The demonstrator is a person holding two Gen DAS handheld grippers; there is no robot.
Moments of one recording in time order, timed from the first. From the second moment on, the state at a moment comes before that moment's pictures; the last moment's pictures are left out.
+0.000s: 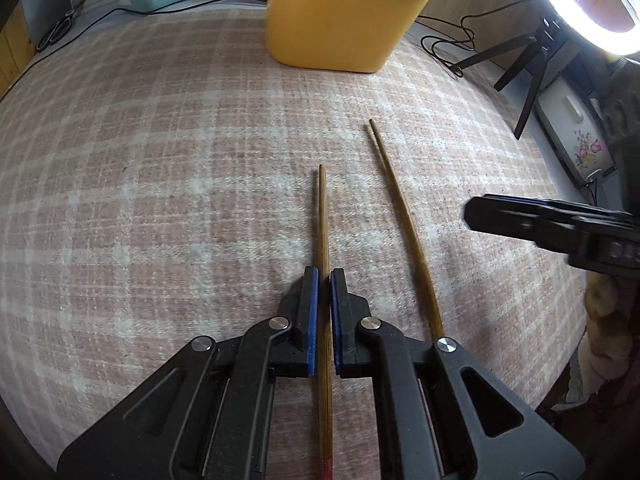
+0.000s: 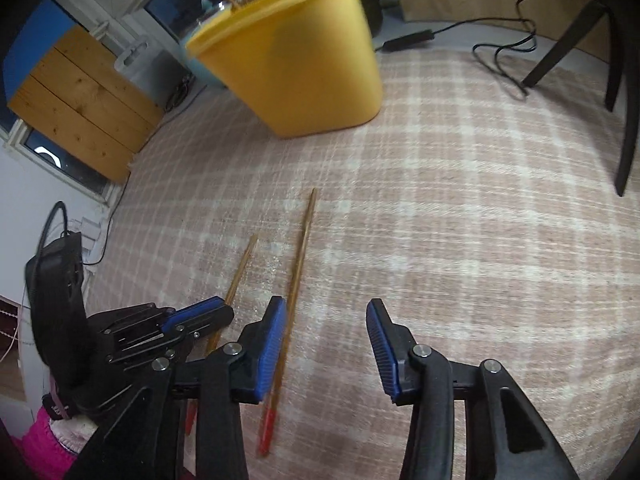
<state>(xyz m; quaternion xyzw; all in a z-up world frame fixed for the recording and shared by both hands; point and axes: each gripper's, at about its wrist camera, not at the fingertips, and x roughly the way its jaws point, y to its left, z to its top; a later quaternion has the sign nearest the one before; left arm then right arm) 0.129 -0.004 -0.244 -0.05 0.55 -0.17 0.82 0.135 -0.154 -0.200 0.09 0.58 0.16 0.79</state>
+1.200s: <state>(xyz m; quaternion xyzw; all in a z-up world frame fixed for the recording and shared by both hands) 0.128 0.038 -0.222 -0.10 0.52 -0.18 0.83 0.169 -0.101 -0.192 0.04 0.61 0.13 0.78</state>
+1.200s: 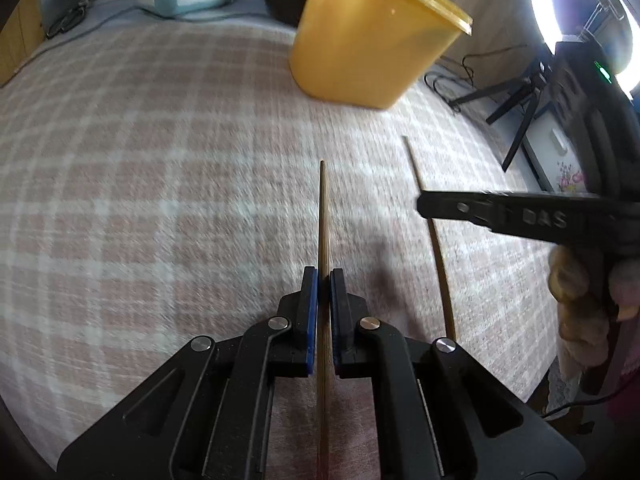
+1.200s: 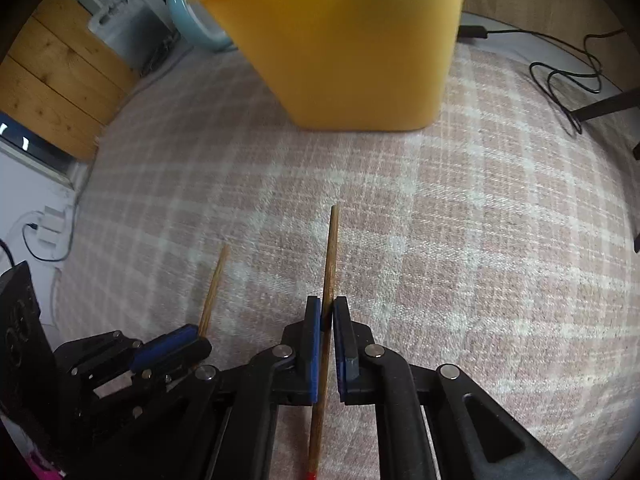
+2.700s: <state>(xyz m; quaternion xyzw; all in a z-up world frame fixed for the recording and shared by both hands) 0.172 0.034 -0.046 -0.10 0.30 -0.17 0.93 0.091 -0.184 -0.010 0.09 0.31 0.12 0.94</state>
